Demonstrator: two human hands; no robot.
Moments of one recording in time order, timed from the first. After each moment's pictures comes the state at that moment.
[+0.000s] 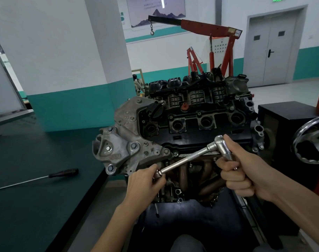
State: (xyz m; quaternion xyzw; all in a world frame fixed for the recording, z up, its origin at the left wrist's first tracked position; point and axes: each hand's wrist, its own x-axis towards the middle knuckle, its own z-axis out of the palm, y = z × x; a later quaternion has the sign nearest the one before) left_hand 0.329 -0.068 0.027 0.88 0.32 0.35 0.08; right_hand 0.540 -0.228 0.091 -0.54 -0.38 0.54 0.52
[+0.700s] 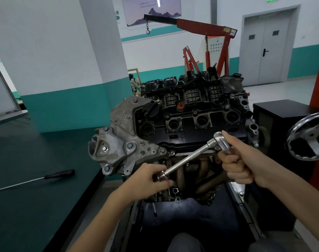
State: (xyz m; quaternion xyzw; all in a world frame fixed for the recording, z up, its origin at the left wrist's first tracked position) left_hand 0.332 -0.064 0.059 0.92 0.20 0.14 0.30; right_hand 0.564 -0.223 0.089 -0.55 -0.41 0.52 0.51
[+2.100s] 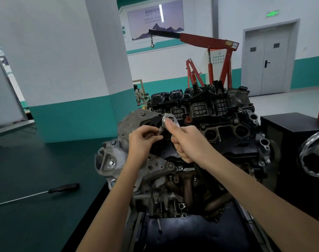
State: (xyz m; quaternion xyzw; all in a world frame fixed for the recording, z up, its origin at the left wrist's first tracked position) left_hand 0.376 0.015 0.124 0.75 0.26 0.52 0.31; right_hand 0.474 -0.125 0.155 -0.56 -0.51 0.27 0.59
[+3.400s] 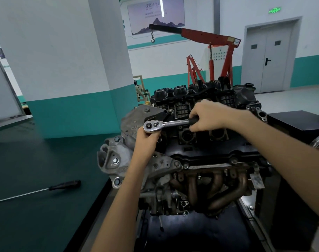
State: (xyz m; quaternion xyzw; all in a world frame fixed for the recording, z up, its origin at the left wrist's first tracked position) left_hand 0.381 0.034 0.111 0.71 0.18 0.54 0.41; right_hand 0.539 -0.096 0.212 -0.74 -0.66 -0.05 0.11
